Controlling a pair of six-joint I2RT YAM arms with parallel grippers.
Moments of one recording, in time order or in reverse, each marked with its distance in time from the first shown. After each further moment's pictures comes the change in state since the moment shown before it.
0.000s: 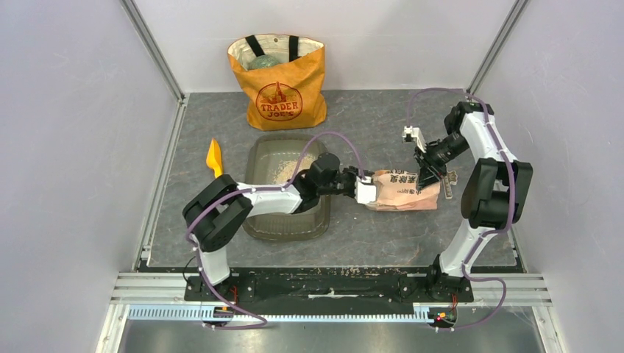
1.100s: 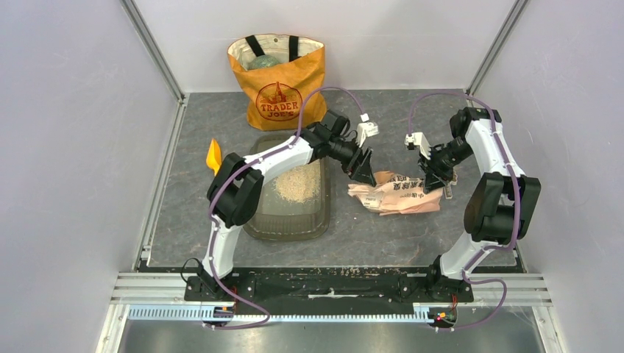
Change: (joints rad) left arm 0.184 0.269 0.646 -0.851 0.450 -0.894; right arm -0.024 -0.134 -0.087 0.070 0.097 -0.034
